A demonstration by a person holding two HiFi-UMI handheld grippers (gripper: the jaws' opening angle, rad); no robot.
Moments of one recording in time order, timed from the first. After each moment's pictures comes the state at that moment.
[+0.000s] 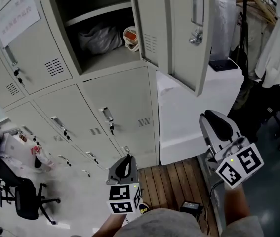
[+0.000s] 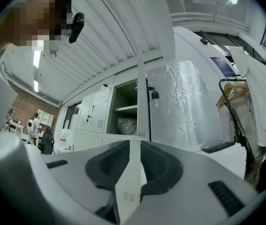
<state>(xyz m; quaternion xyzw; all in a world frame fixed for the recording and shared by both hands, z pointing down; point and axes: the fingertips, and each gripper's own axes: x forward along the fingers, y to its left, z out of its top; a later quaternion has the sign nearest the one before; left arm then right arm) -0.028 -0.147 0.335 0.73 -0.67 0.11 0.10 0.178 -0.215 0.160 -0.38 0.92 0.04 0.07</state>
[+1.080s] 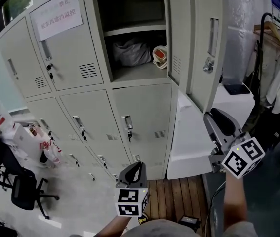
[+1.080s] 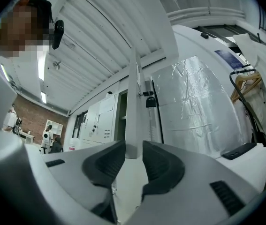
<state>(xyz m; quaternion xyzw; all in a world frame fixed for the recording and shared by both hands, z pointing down) -0.043 -0.124 0.308 0.72 -0.68 0.08 0.08 0.140 -0.232 0.112 -0.31 0.94 0.03 0.11</state>
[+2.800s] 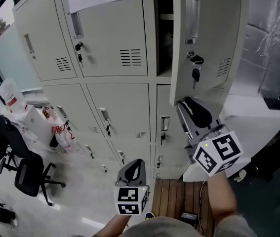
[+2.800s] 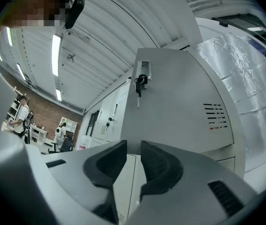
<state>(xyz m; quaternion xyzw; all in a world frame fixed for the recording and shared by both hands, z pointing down) -0.204 -0.128 0.334 0.65 -0.75 0.07 0.10 -0.127 -0.241 0.117 -0.22 0.97 0.08 0.11</state>
